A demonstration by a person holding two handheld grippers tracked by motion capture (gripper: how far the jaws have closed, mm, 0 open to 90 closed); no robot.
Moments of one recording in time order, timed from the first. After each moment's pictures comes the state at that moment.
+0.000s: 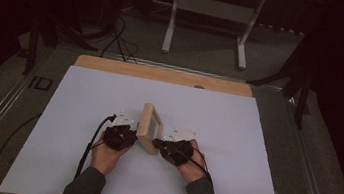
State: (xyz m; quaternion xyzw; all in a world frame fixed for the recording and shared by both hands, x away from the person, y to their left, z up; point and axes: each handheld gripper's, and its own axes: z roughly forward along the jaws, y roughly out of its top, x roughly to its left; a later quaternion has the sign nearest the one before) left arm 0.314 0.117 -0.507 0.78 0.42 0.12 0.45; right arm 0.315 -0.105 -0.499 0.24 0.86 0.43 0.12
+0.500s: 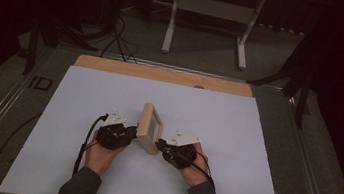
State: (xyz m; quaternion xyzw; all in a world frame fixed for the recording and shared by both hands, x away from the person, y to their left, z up) left arm 0.308 0.133 -0.504 0.76 0.44 0.14 0.45; right arm 0.304 -0.113 -0.496 0.24 0.86 0.43 0.16
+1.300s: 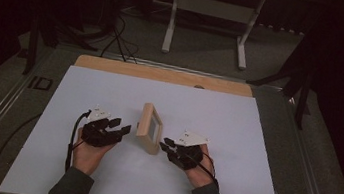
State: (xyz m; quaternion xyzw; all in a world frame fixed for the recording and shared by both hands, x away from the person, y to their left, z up) left arm 0.292 0.163 -0.477 0.72 0.48 0.17 0.47; right arm 0.303 -0.130 -0.493 0.26 0.84 0.45 0.15
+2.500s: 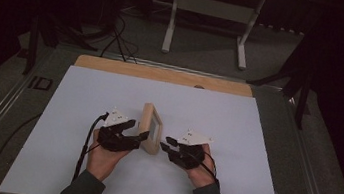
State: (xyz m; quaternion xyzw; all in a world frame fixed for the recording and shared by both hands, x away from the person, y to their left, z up) left arm 0.286 0.115 -0.463 0.74 0.44 0.16 0.49; right arm 0.305 -0.135 -0.491 0.27 0.83 0.46 0.14
